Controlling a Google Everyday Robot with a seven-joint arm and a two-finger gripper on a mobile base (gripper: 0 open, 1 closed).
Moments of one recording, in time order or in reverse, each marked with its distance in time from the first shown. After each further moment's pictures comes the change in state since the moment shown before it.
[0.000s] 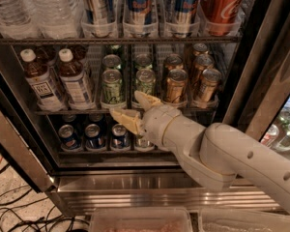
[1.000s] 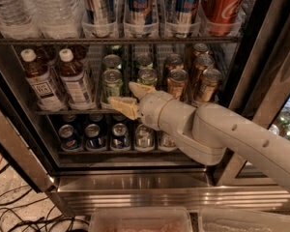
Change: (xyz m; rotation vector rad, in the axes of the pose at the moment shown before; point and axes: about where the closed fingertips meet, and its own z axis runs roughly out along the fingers) arm 0.000 -0.027 0.041 -0.041 0.013 -0.001
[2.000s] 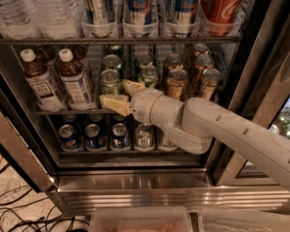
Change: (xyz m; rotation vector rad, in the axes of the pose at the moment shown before) arm 0.007 0.003 0.039 -0.082 -0.032 0.007
